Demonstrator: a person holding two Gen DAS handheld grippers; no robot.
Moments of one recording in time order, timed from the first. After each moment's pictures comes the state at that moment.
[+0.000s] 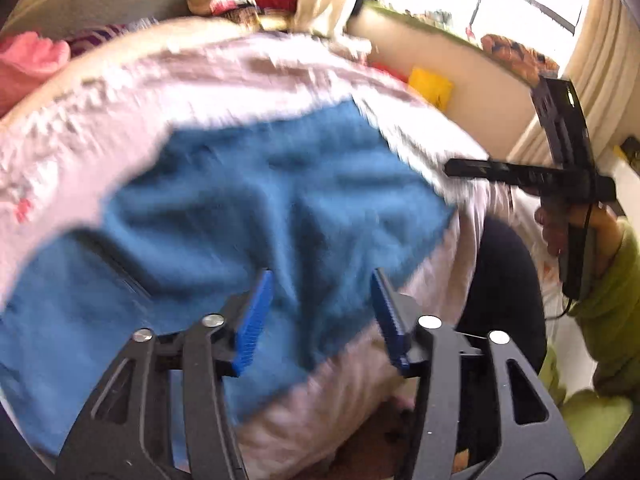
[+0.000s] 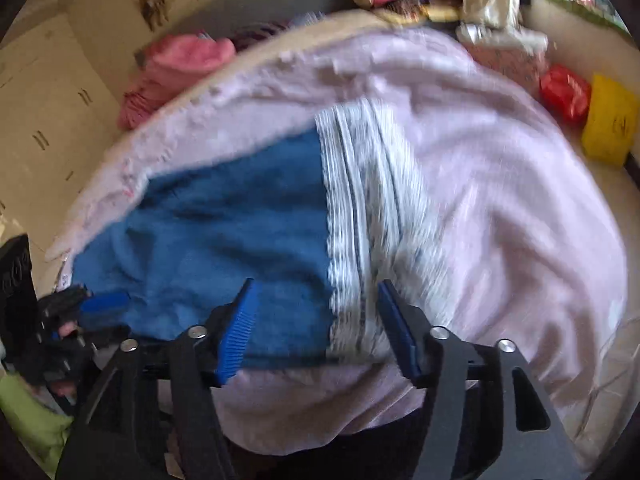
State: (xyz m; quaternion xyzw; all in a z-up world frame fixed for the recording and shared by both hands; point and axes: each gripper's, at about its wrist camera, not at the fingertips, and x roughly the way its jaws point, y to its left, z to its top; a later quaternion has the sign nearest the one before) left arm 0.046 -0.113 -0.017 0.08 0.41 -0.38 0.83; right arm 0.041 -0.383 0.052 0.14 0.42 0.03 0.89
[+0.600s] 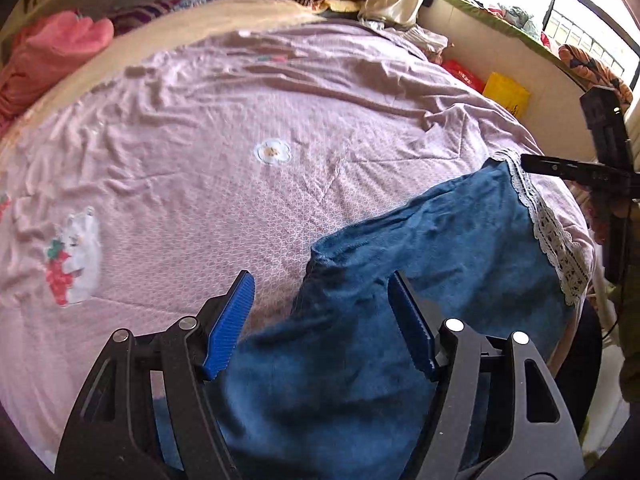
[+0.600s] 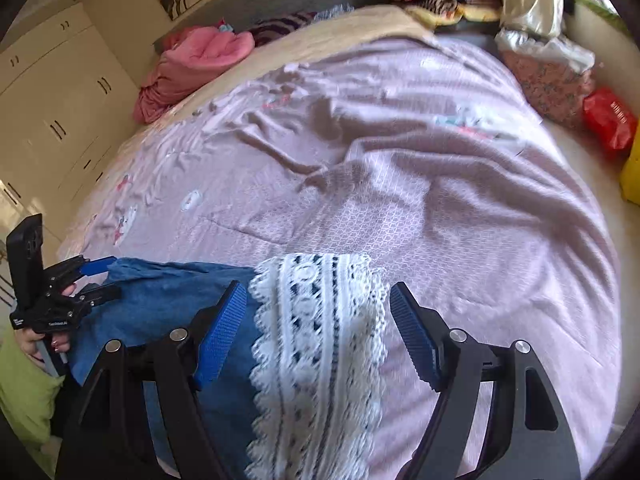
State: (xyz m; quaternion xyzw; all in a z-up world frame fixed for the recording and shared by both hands) left arm 0.193 -0.121 -0.035 0.09 0.47 -0.28 0.83; right arm 0.194 -0.449 0.027 0.15 0.48 0.10 0.86
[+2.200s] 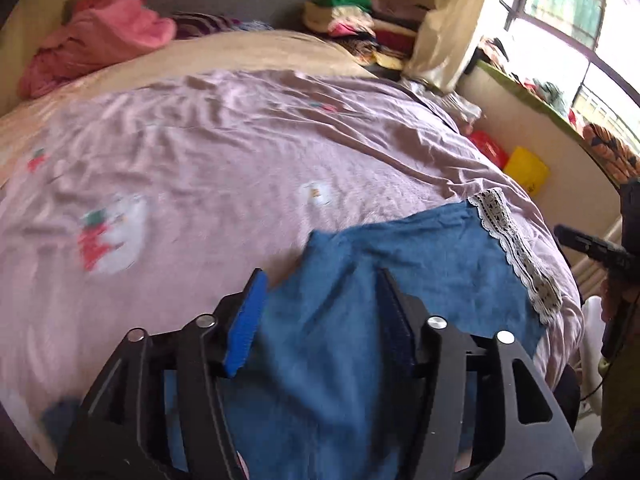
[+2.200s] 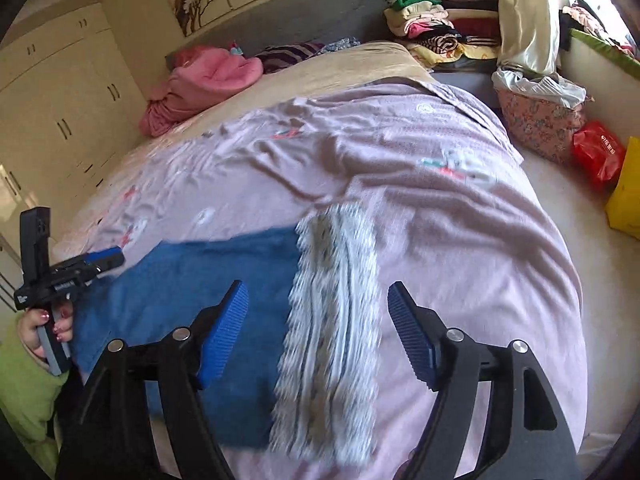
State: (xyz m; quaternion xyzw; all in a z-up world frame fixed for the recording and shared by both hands) left arm 0.158 -0.078 0.001 -0.01 0.41 -0.21 0.89; right arm 0.131 -0.439 0.073 0.11 0.41 0.09 0.90
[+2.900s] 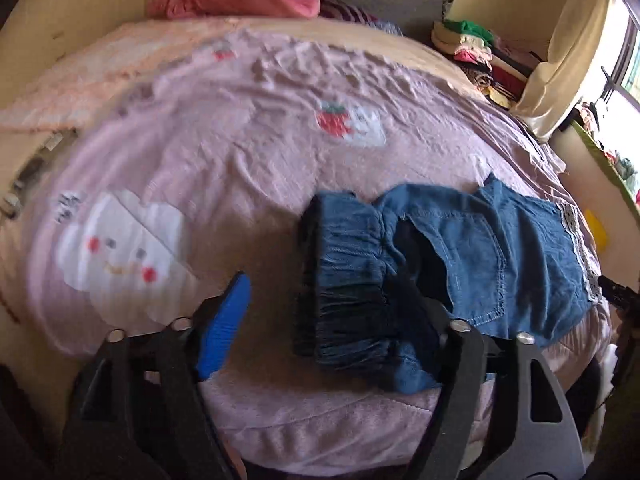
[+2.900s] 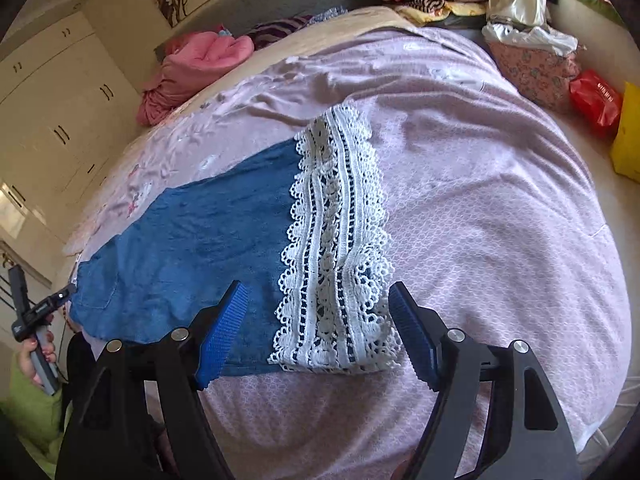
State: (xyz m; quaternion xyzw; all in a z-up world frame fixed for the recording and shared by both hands) left arm 0.064 0.092 -0.033 -0.11 0.44 -0.05 0.89; right arm 0.099 -0.436 0.026 0.16 0.46 0.09 0.87
